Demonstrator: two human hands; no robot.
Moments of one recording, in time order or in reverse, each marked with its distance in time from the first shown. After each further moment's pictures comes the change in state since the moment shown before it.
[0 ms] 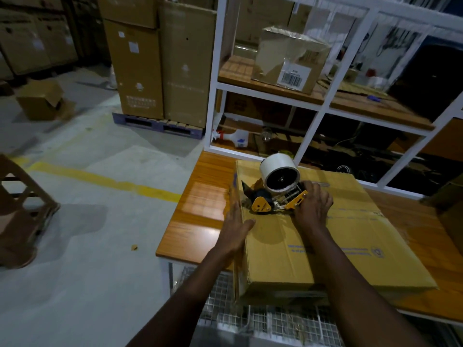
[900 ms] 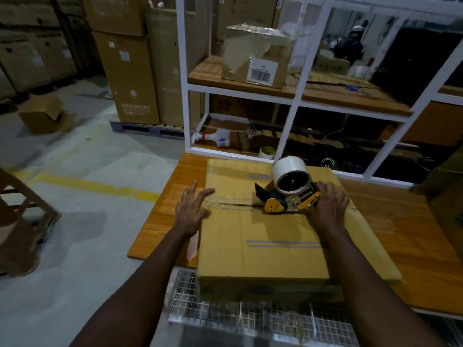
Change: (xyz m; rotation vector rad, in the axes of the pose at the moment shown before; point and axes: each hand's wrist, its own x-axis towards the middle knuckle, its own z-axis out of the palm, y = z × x) left_hand 0.027 0.008 -0.031 0.535 0.181 0.194; right_hand 0.019 0.134 -0.023 -0.128 -0.007 0.044
